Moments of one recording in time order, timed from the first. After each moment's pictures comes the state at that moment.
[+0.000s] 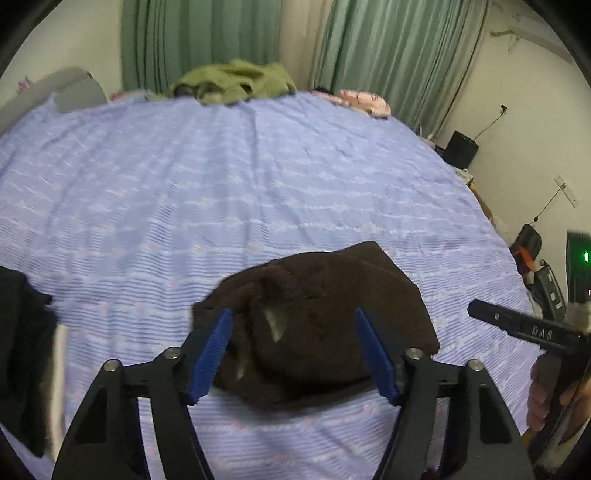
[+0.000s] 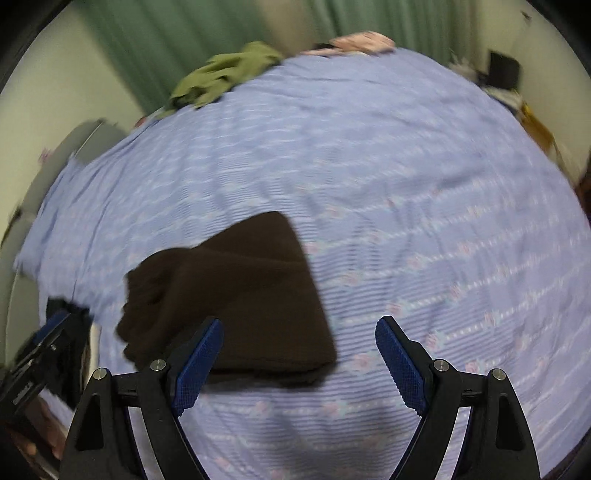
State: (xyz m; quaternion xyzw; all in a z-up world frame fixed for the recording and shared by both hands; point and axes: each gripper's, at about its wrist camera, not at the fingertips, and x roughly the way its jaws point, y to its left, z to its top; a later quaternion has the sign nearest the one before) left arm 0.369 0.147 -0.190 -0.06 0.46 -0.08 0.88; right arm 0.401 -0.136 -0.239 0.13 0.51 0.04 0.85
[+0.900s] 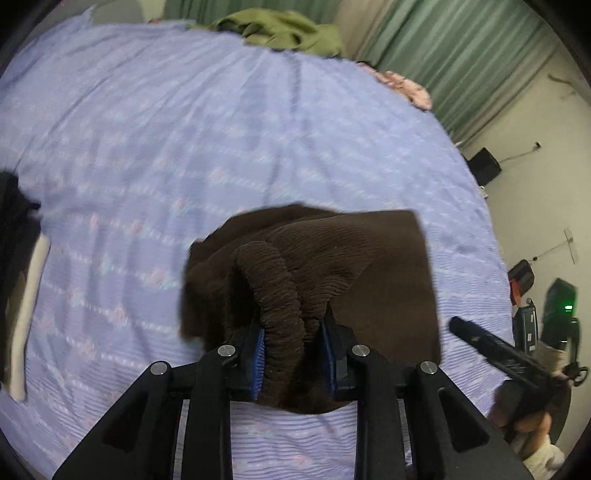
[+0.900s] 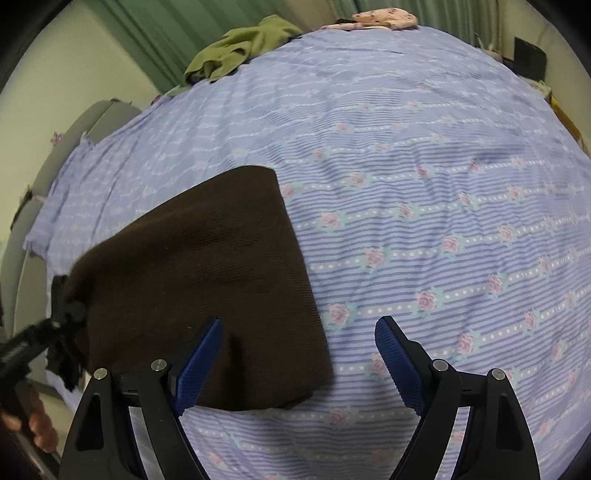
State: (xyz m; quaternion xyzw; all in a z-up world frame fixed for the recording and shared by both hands) left arm 0.353 0.187 -0.237 -0.18 0.53 -0.03 0.83; right arm 0.411 -0.123 -0.280 0.12 0.54 0.11 0.83
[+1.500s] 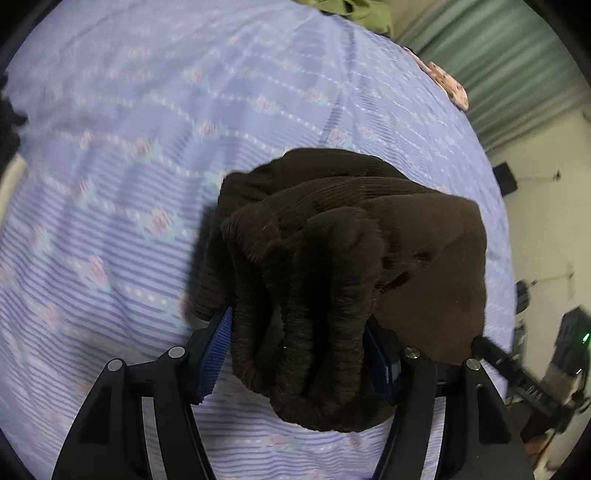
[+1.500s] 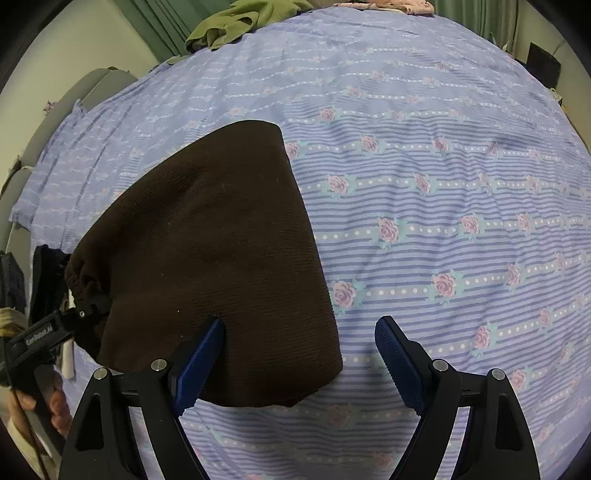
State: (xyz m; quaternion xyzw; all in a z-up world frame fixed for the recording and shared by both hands) left arm 0.365 0.217 -0.319 -0.26 0.57 -0.01 0.78; right arm 0.414 -0.107 -0.316 0.08 0.58 0.11 0.81
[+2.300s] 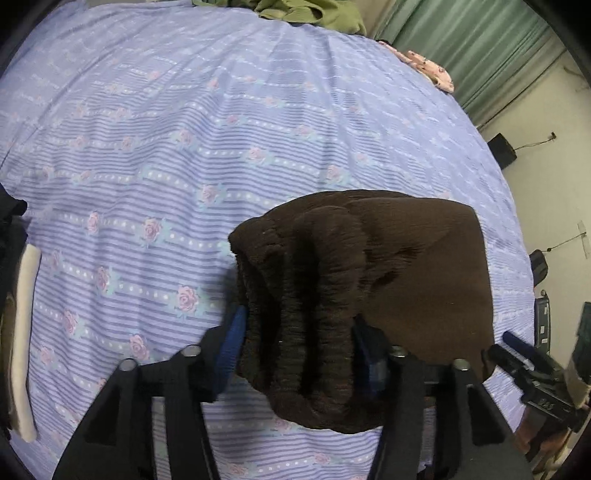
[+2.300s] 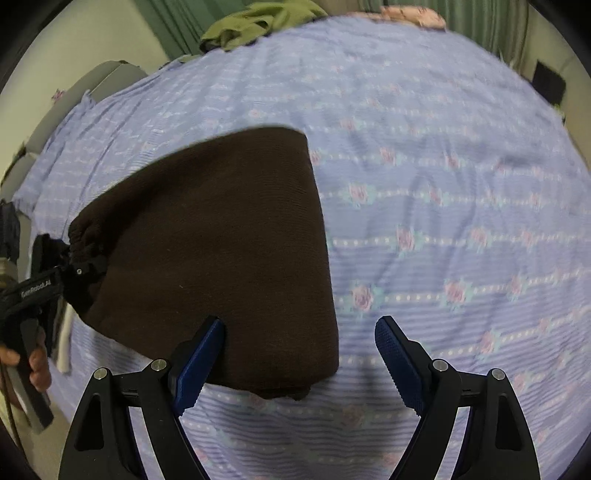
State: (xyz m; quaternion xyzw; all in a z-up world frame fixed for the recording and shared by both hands) left arm 0.394 0.231 -0.290 -0.15 0.57 -0.03 0.81; right arm 0.411 -0.082 -0.301 0.05 0.55 0.11 0.82
